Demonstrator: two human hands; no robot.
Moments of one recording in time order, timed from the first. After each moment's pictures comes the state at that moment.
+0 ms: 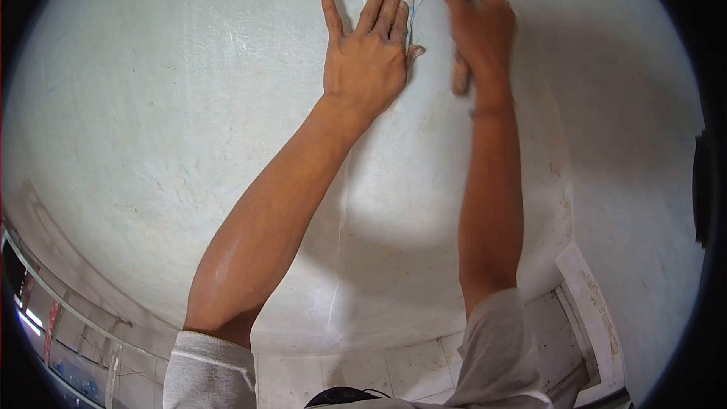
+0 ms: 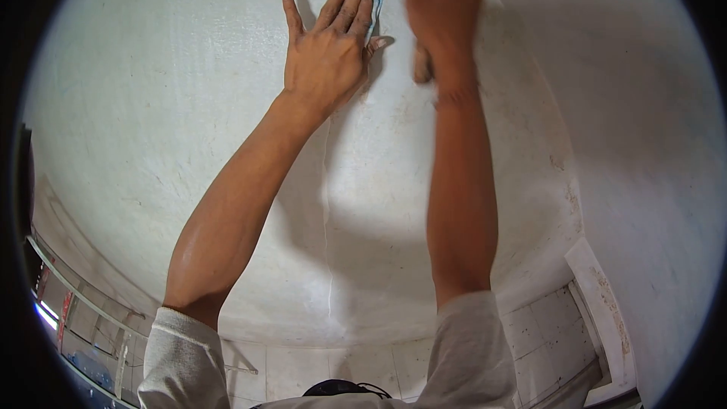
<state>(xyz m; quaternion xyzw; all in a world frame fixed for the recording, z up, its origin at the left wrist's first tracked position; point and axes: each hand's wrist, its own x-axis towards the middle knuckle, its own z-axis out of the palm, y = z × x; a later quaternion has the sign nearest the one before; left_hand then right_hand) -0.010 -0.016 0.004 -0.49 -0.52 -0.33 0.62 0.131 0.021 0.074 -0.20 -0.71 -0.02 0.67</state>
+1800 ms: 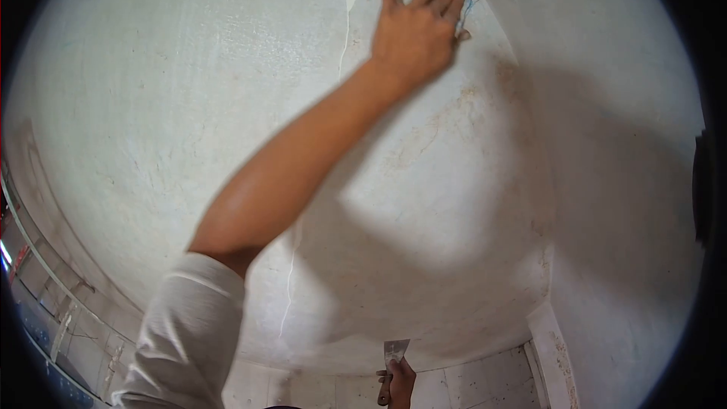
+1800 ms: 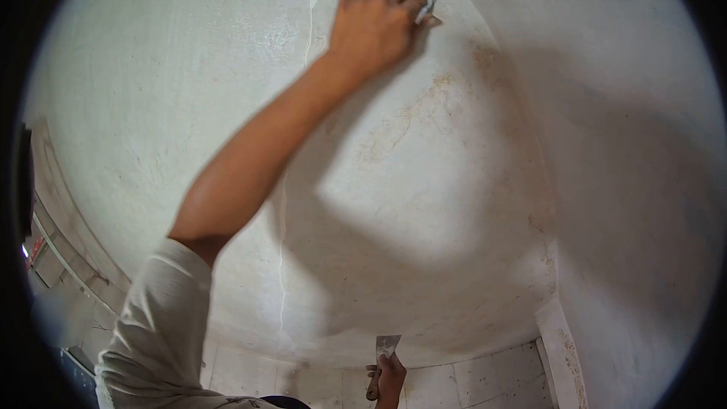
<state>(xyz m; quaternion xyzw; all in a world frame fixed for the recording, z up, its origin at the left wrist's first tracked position) 0.036 0.041 0.078 -0.46 -0.41 -0.42 0.67 0.327 -0.043 -0.439 -0.46 -0.42 0.63 0.46</state>
